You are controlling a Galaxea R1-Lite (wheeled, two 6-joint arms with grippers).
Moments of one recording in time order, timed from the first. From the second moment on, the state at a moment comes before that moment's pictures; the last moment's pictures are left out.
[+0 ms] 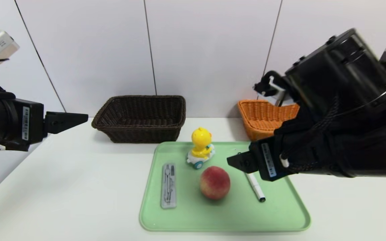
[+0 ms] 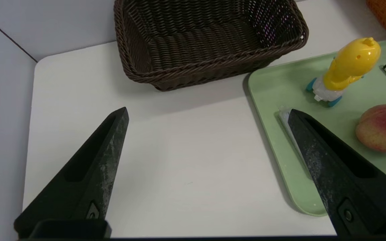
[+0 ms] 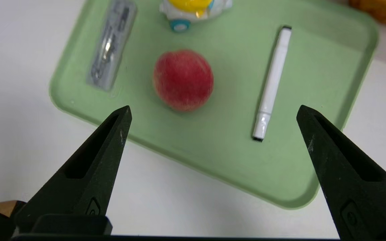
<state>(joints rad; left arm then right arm) -0.32 1.19 -1.10 0.28 0.10 0.01 0.87 1.60 -1.38 0.60 -0.30 0.37</state>
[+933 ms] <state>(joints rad) -0.35 1.21 -1.03 0.27 0.10 -0.01 0.89 1.88 -1.51 0.65 -0.28 0.57</state>
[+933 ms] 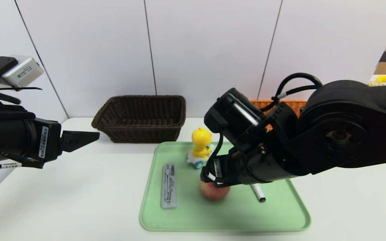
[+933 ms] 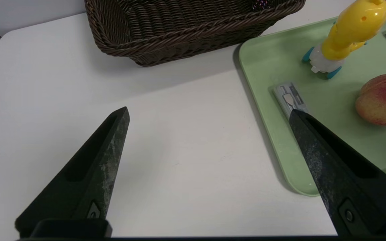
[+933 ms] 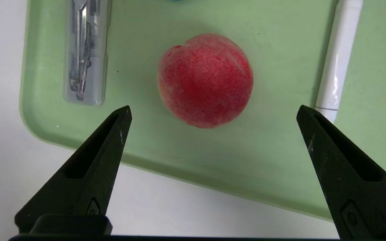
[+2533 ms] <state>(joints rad) -0.35 1.19 -1.02 0.27 0.06 -0.01 0.87 2.06 -1.56 0.60 -0.28 0.59</state>
